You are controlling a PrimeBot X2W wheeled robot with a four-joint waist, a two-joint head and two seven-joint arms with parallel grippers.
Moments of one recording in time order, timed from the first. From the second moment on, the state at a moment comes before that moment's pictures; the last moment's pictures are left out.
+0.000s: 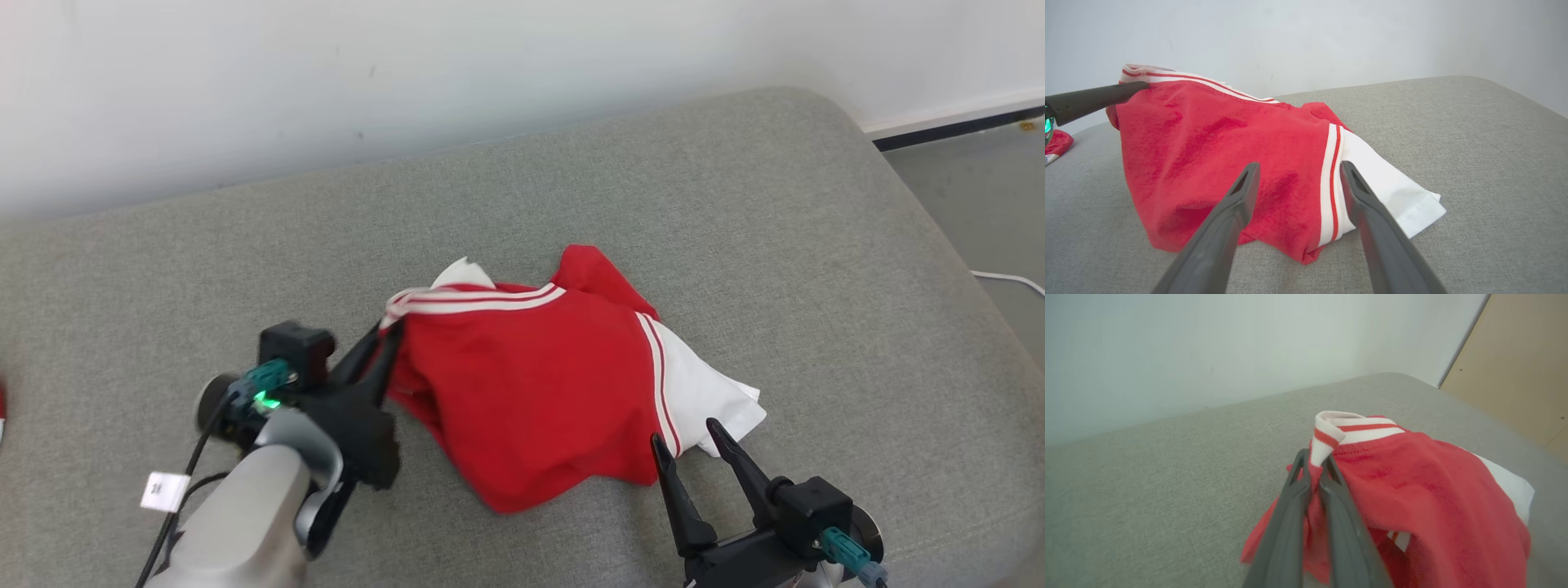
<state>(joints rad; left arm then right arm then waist) -0.69 0.21 -0.65 0.74 -0.62 -0.10 -0.26 -0.14 -0.05 0.27 0.34 0.20 0.13 -0.24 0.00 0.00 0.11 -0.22</state>
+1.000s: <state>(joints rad) -0.94 0.13 -0.66 0.85 -0.72 0.01 0.33 -0.13 -0.05 0.29 0.32 0.24 0.13 -0.23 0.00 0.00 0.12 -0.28</state>
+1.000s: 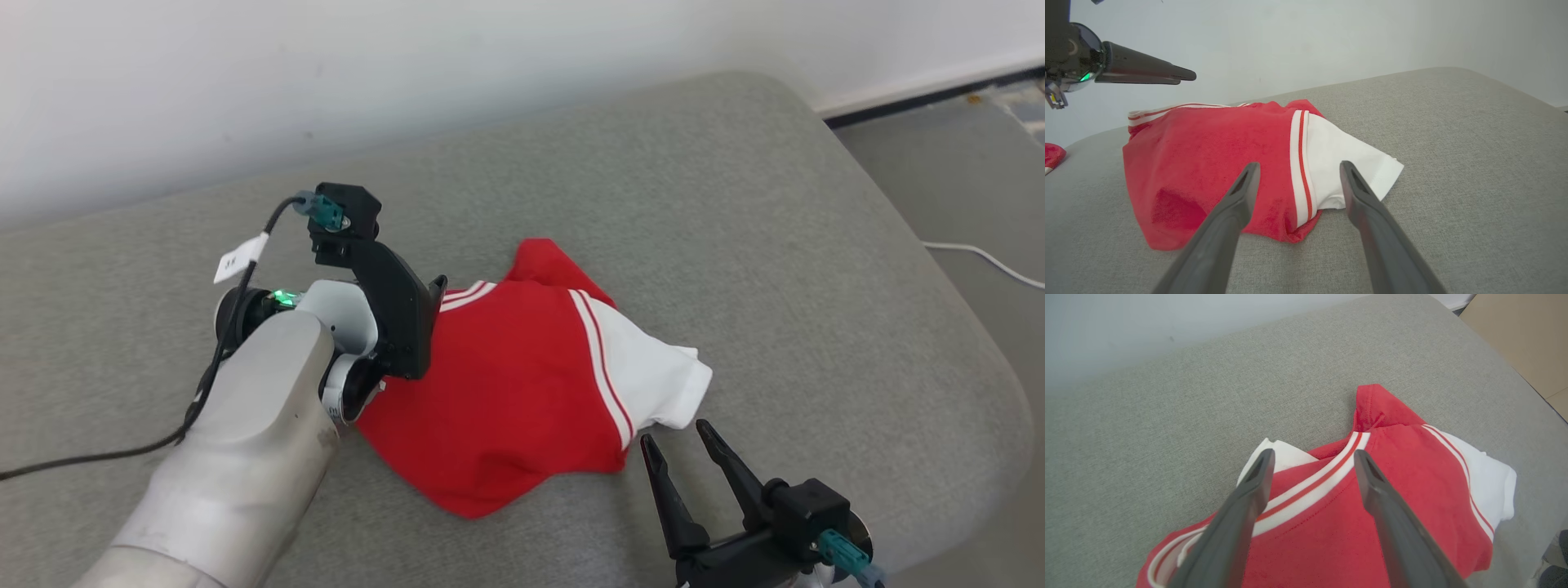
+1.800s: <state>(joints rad) -1.01 0.12 -0.70 0.85 -0.77 0.00 0.59 -0.18 -0.05 0.32 0.36 0.30 0.13 -0.26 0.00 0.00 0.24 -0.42</state>
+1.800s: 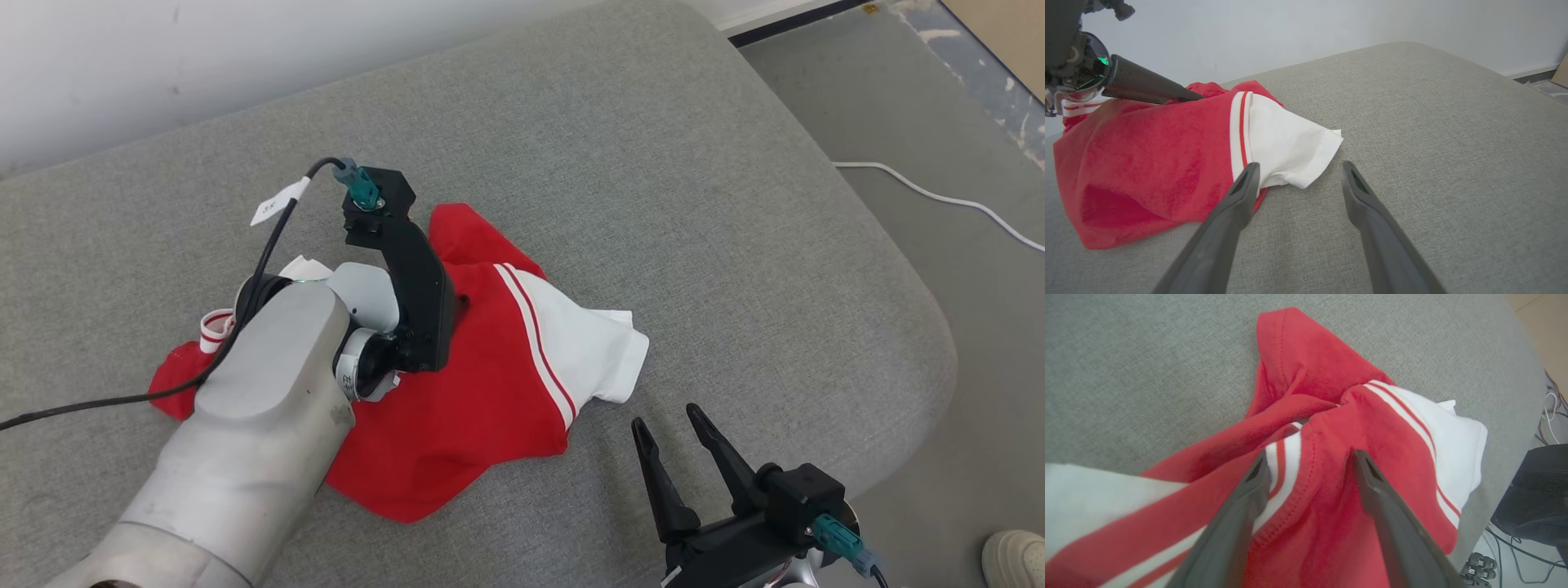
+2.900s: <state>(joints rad) -0.37 0.32 -0.47 0.07 -0.92 0.12 0.09 -0.12 -0.05 0.26 0.36 0.26 0.13 -0.26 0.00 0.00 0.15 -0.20</state>
